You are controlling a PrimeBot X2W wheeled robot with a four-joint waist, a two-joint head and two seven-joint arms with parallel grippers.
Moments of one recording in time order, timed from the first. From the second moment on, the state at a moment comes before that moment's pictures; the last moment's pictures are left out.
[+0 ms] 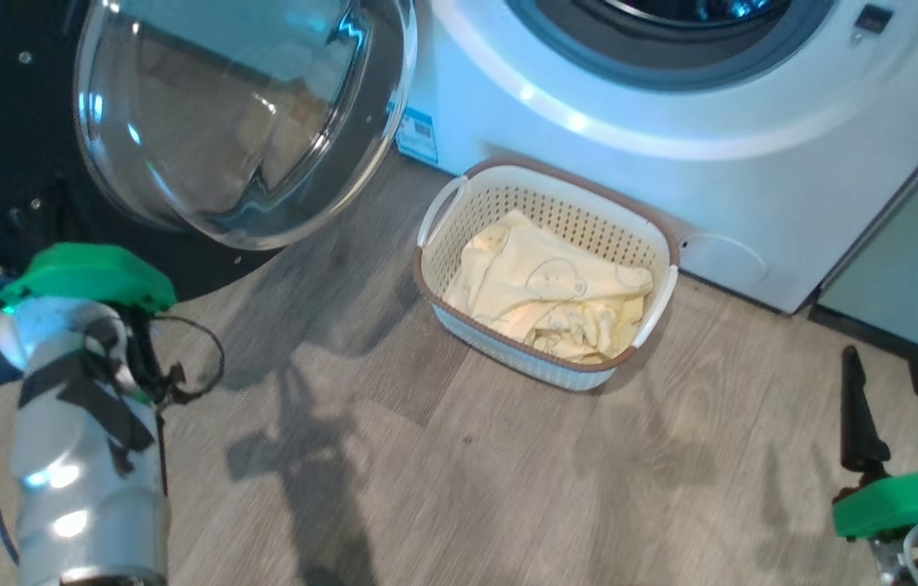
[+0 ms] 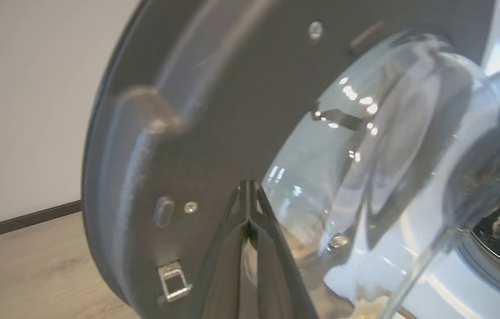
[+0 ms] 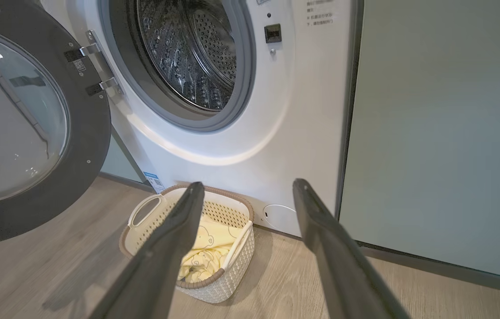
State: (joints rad) left arm -0.59 0.03 0.44 0.62 -0.11 0.00 -0.26; right arm -0.09 -0.14 0.04 0.25 0.30 0.13 -0.25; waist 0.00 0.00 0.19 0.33
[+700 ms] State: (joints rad) left arm -0.28 0.03 0.22 0.46 -0.11 -0.11 -0.26; right arm 0.00 -0.08 0.02 0.25 0.30 0.13 -0.25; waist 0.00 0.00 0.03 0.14
